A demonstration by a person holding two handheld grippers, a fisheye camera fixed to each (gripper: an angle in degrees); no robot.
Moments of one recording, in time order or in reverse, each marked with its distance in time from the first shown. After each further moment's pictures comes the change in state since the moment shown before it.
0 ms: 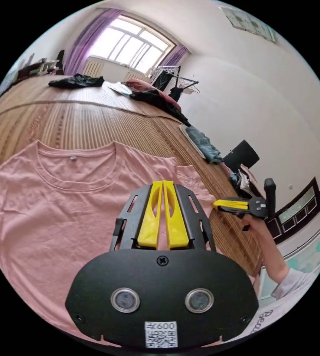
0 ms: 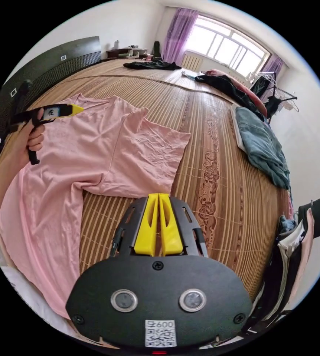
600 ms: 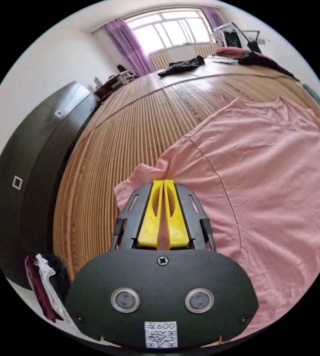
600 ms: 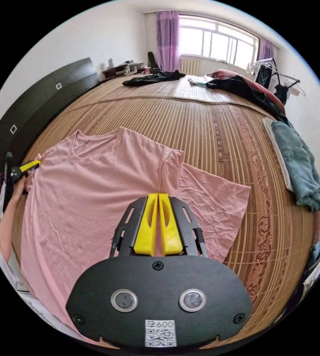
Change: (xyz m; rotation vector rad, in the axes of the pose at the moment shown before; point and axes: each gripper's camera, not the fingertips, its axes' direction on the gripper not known) left arm -0.121 0.156 -0.030 -0.312 -1.011 0.126; right arm 0.009 -0.098 0.136 0.060 -0.245 0.145
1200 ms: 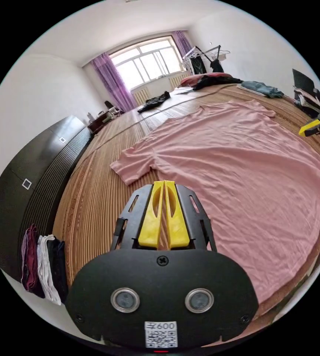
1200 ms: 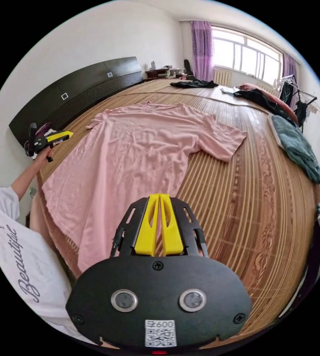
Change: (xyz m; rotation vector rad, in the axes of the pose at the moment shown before) left arm 0.065 0.295 -0.224 0.251 0.244 0.077; right arm -0.051 0.317 -0.166 -0.075 -0.168 -0.235
